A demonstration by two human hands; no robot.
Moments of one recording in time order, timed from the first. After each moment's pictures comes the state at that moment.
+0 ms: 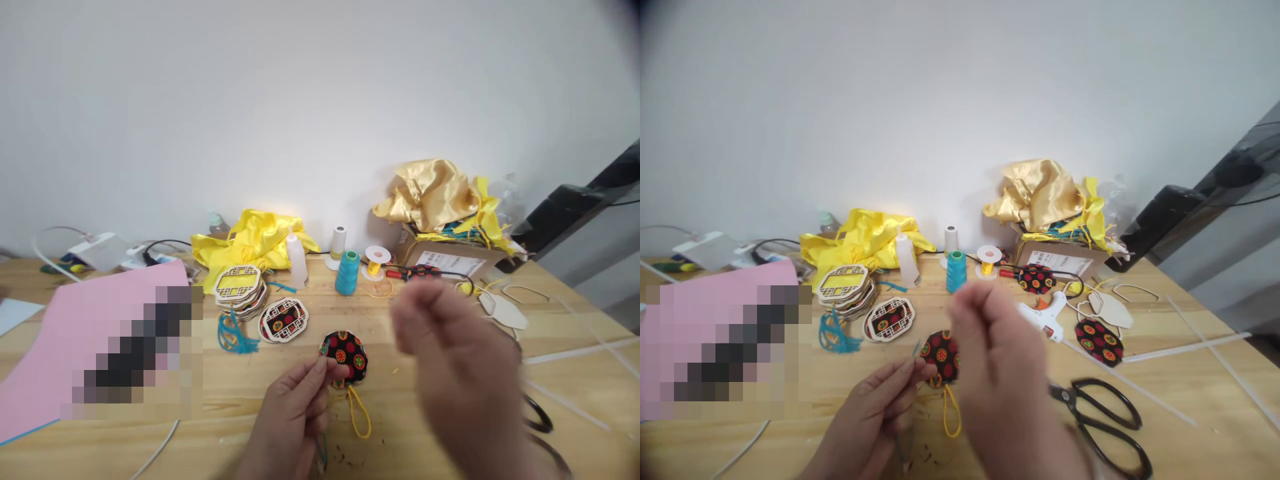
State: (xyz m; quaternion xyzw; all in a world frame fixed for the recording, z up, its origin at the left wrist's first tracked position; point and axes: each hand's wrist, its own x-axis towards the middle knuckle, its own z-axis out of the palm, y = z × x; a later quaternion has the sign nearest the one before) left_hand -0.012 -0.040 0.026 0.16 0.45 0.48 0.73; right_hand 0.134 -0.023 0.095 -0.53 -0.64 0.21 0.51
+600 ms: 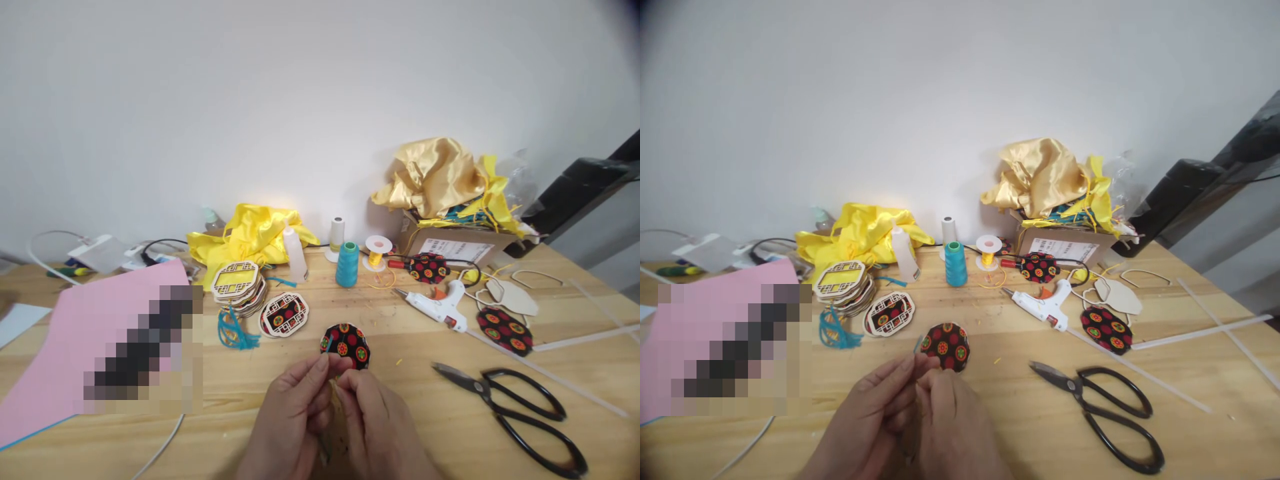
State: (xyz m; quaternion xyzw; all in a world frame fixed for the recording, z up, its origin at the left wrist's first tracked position) left_hand -0.010 -0.040 0.022 0.16 0.47 0.47 0.73; right_hand 0.103 -0.065 -0.005 -0.54 -0.75 0.05 0.38
